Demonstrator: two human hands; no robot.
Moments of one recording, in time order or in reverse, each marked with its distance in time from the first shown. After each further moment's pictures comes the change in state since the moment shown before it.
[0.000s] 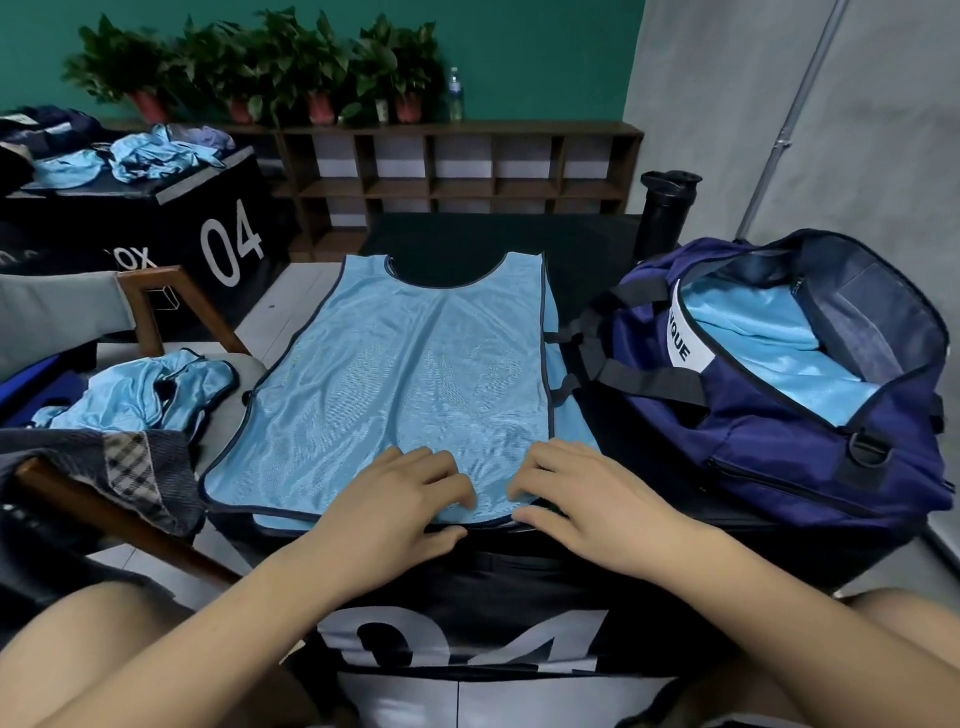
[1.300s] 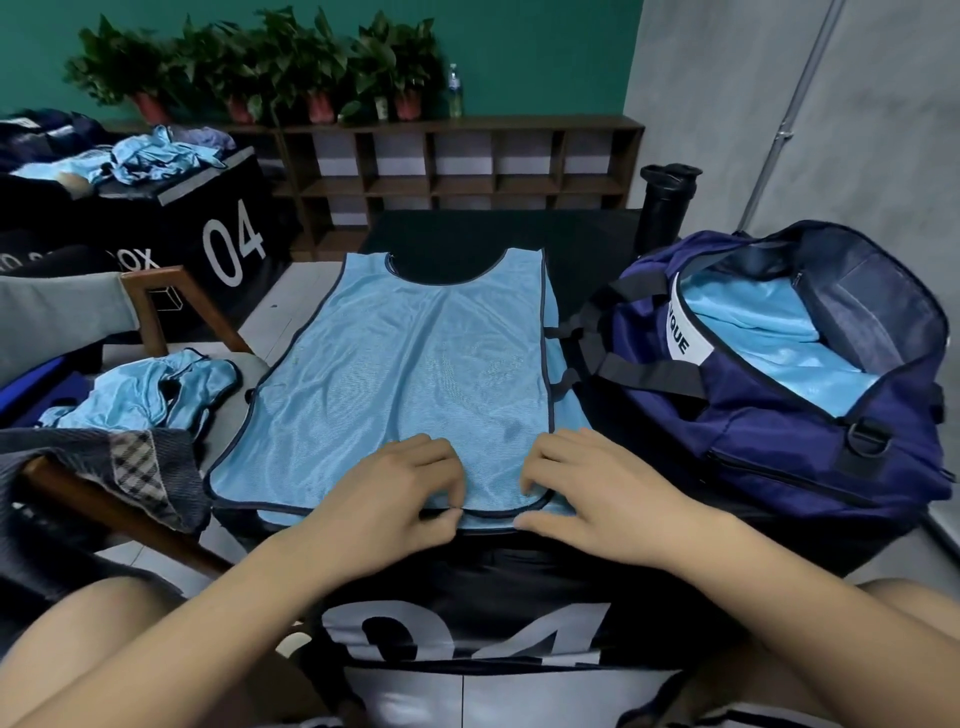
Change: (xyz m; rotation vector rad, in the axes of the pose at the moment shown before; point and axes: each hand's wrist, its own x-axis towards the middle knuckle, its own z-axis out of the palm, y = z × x) left_hand 0.003 0.004 -0.016 -0.185 0.041 0.017; right_hand -0.003 -0.001 -0.015 -0.045 -0.021 -0.035
